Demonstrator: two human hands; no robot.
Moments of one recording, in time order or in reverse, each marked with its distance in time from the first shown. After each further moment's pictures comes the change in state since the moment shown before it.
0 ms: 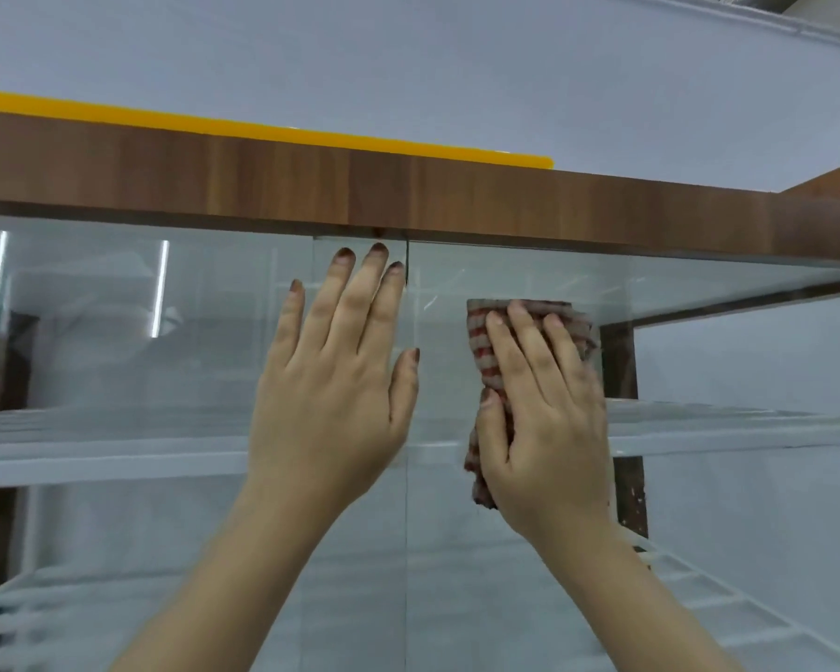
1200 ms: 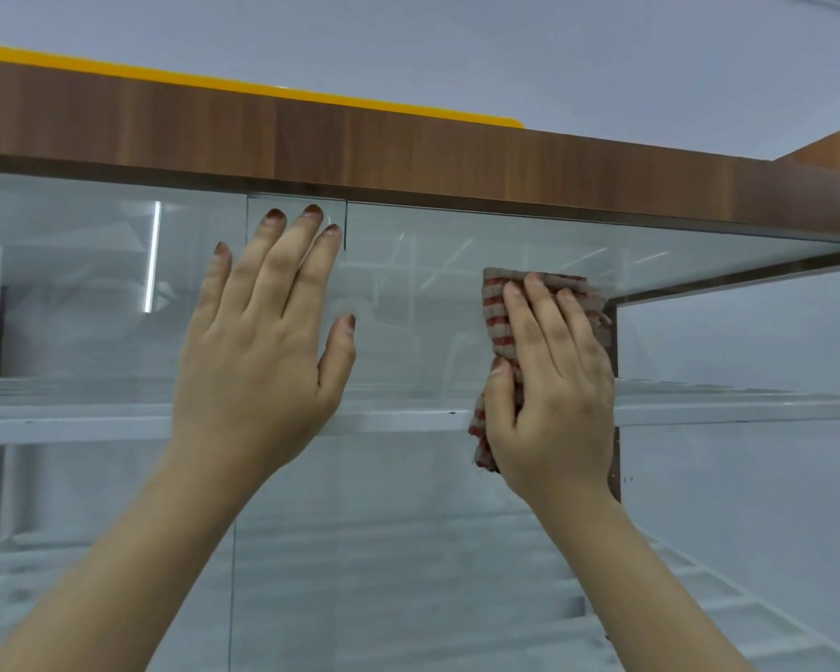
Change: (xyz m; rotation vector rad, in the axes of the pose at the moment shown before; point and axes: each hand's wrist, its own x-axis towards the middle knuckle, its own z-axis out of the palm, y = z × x) left_hand -0.001 0.006 -0.002 0.011 -0.020 -0.034; right_hand -0.004 0.046 -0.012 0.011 0.045 0.051
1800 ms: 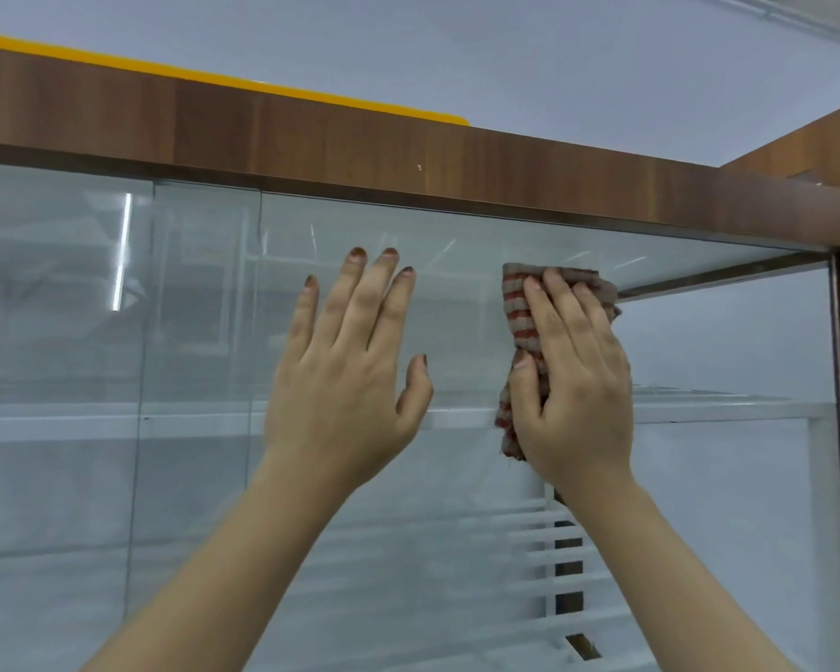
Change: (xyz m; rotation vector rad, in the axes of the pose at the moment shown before) left_hand 0.003 0.090 0.037 -0.055 -0.042 0.039; right_hand 0.011 0.072 -0.023 -0.017 -0.031 -0.039
